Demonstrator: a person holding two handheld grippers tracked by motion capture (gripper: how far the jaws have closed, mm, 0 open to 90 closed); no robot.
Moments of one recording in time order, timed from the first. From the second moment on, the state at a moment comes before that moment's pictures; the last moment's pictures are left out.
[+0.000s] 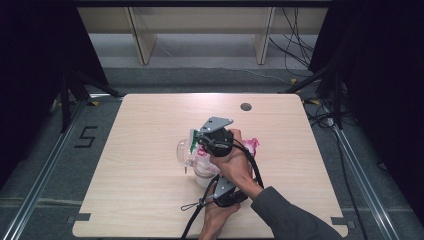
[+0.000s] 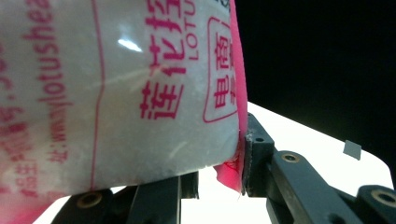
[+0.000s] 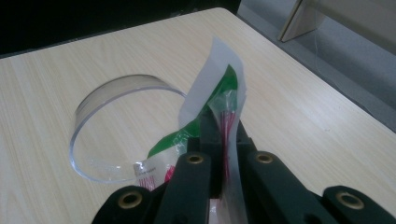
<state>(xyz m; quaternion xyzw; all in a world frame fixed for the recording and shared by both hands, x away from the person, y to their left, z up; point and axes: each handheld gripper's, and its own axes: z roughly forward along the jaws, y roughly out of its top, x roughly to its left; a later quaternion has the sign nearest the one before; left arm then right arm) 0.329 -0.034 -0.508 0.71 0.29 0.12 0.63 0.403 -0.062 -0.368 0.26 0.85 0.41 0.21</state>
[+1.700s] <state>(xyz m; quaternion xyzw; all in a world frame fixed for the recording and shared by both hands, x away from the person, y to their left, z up) 0.331 -0.035 -0.506 0.69 0.30 0.11 0.65 0.406 -0.059 -0.369 0.25 0.85 0.40 0.22</state>
